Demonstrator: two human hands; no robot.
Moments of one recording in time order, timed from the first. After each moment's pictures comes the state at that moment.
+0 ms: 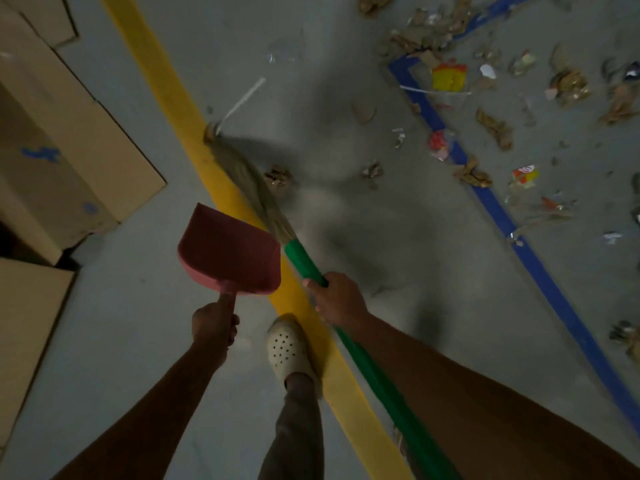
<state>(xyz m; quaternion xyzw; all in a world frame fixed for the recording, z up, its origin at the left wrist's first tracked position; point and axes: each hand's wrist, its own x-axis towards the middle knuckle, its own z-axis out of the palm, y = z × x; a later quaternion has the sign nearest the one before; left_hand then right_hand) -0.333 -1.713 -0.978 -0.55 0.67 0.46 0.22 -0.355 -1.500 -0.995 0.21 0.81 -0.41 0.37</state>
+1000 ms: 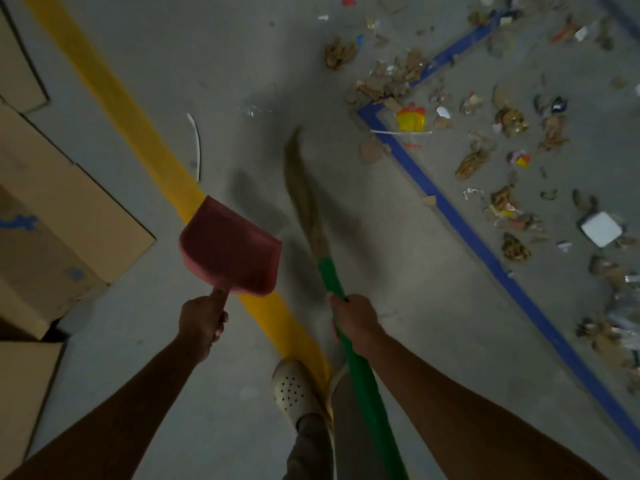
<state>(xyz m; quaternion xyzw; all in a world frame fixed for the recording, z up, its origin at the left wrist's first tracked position) -0.464 -1.755 -0.950 -0.42 0.73 0.46 0.28 -0.418 -1.498 -0.945 0.45 0.69 -0.46 0.33</state>
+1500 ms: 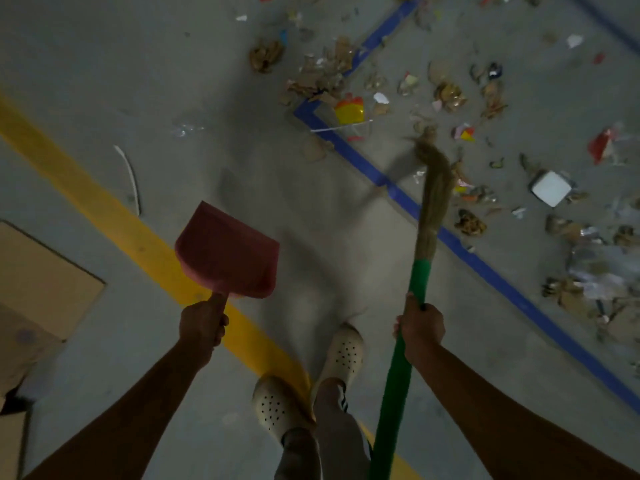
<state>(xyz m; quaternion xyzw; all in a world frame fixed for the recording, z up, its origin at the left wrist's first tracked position) -0.502 -1.648 -0.958 -0.37 0.74 0.45 0.33 -0.371 -1.327 -0.936 0.70 0.56 -0.43 0.08</state>
